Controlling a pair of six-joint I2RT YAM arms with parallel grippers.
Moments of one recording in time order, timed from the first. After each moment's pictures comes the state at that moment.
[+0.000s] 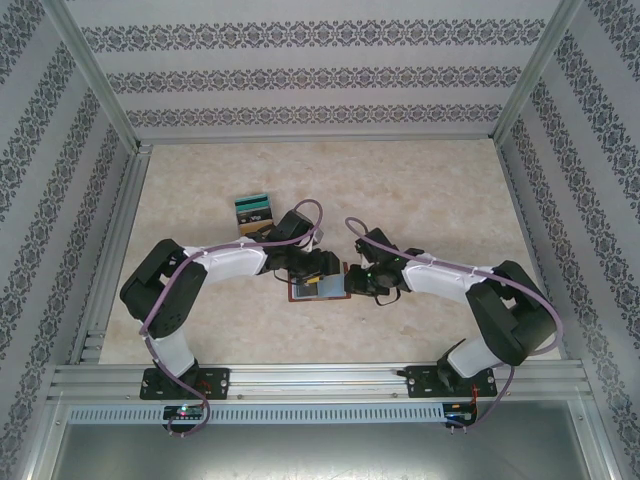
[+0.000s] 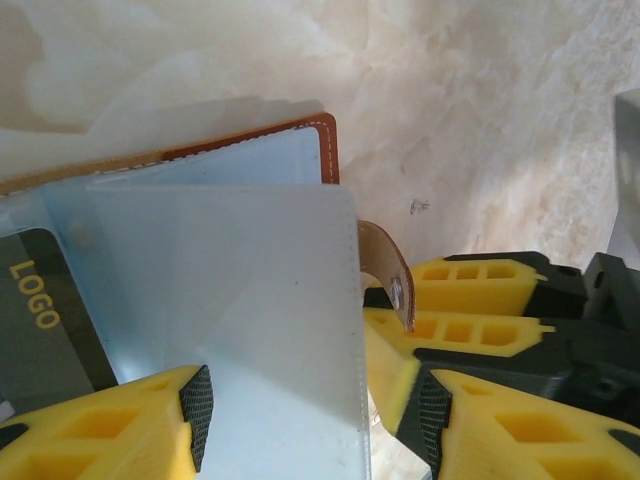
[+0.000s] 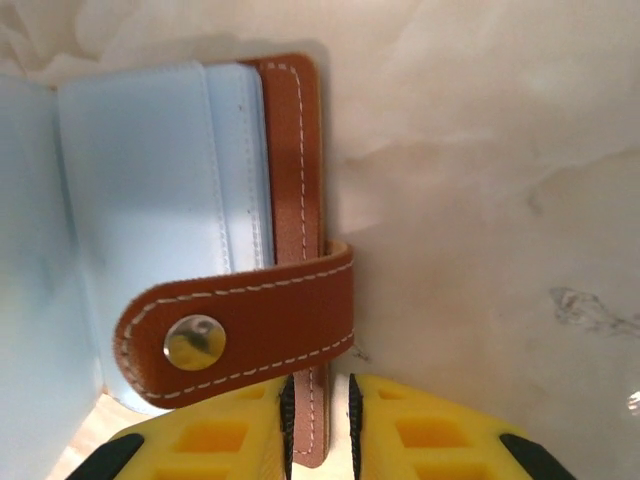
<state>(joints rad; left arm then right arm) -0.66 1.77 1.00 -0.20 0.51 -0.84 0.60 1.50 0.70 -0.33 -0.24 0.69</state>
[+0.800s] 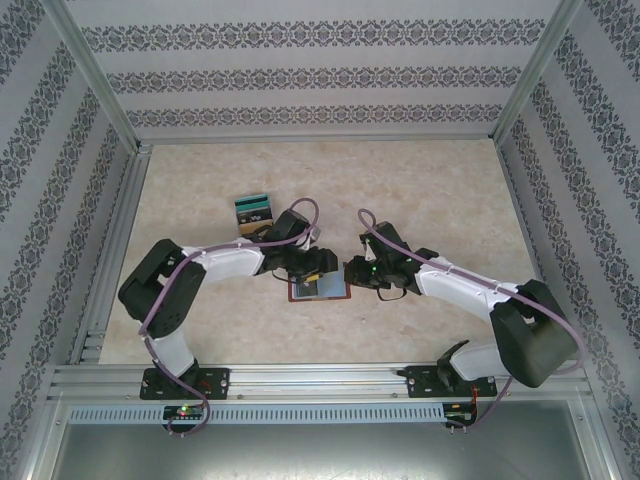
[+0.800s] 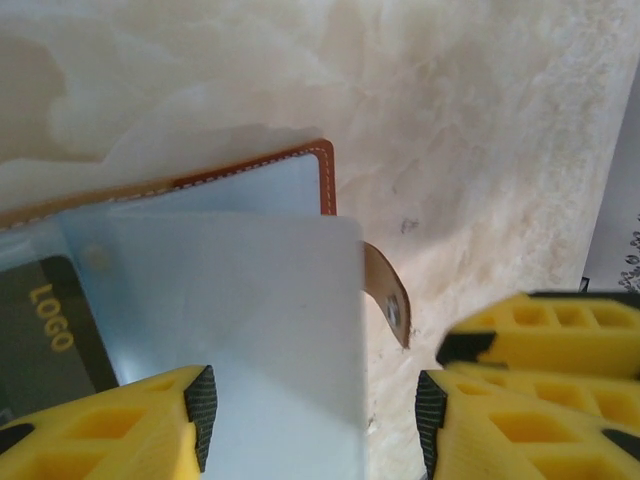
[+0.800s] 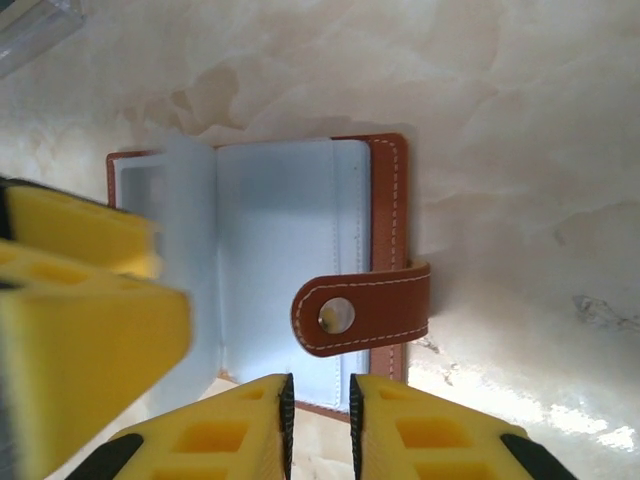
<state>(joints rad) -0.64 1.78 0.98 -0.14 0.52 -0.87 0.59 1.37 0.70 -0.32 -0.28 0.72</state>
